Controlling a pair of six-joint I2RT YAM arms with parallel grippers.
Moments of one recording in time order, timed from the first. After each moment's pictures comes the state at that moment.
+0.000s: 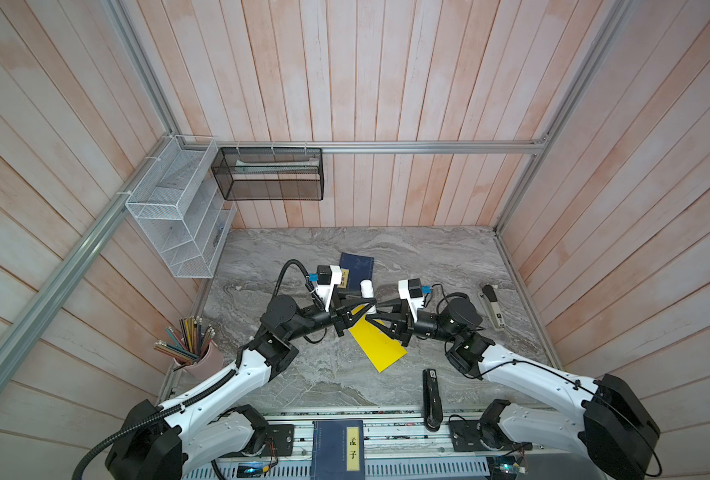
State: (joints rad) left arm -0.65 1.08 0.63 0.67 0.62 -0.44; right arm 0.76 1.16 0.57 0.73 -0.67 0.35
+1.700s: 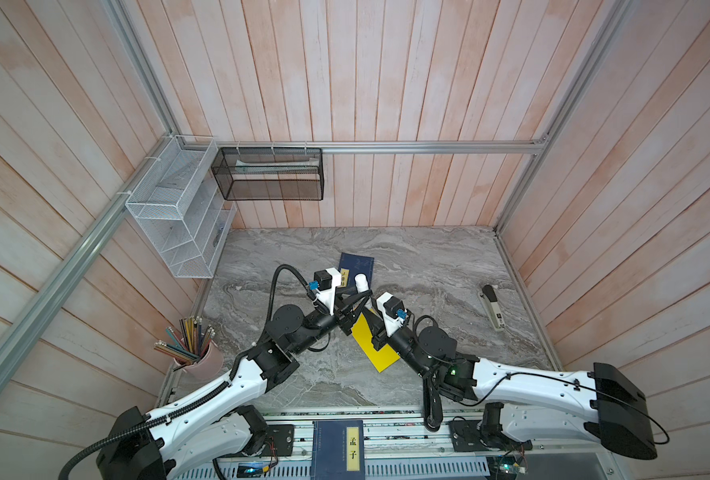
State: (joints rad) left arm -0.79 1.01 0.63 0.53 0.15 -0.27; right arm 1.21 1.19 0.65 0.60 0.48 -0.07
